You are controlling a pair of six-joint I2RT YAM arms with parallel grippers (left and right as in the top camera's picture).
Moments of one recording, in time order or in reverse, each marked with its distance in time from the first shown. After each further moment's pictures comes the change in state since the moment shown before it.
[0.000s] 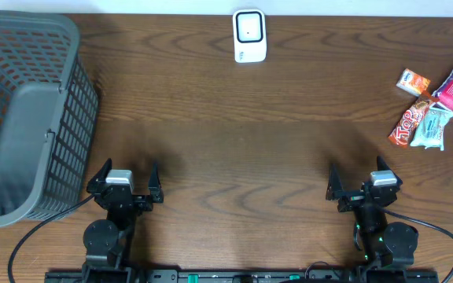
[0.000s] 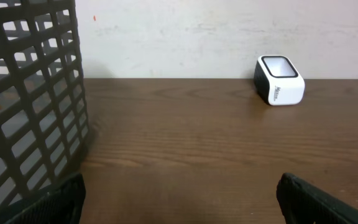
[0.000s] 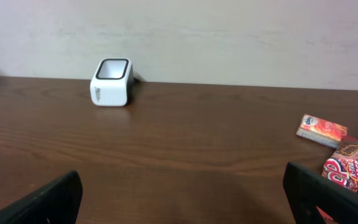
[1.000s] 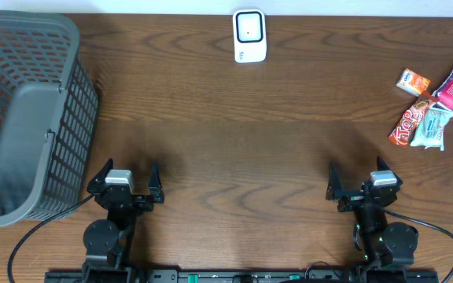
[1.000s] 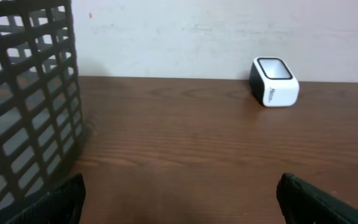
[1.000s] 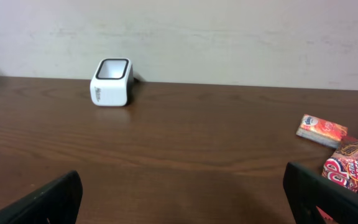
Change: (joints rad) left arm 0.000 0.000 0.000 -0.001 0.013 -0.025; right arm 0.000 0.000 0.000 0.000 0.000 0.000
